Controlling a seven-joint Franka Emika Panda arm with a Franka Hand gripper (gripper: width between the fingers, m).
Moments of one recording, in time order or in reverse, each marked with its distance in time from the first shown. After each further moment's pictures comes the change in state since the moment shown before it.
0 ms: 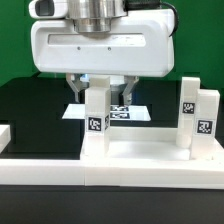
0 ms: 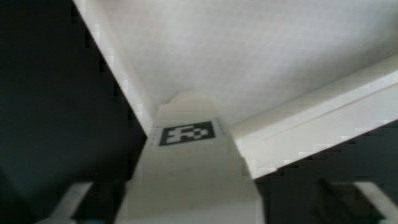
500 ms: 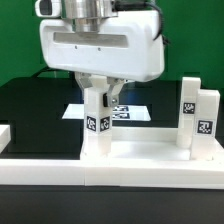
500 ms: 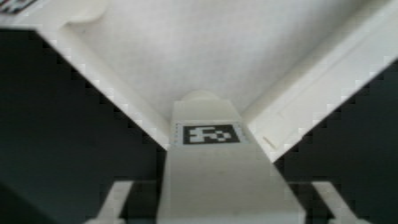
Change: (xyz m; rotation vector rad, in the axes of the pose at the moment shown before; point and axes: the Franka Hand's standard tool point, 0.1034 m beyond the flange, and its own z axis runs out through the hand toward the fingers) arm 0.003 0.004 0.000 0.010 0.006 0.464
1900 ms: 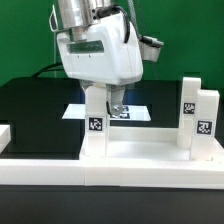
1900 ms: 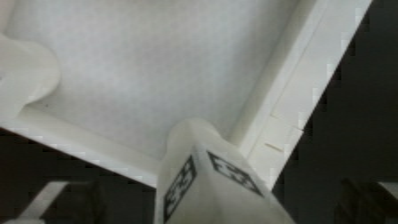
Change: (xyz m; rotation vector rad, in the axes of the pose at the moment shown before) arm -0.007 0.006 0.012 0.125 -0.025 0.108
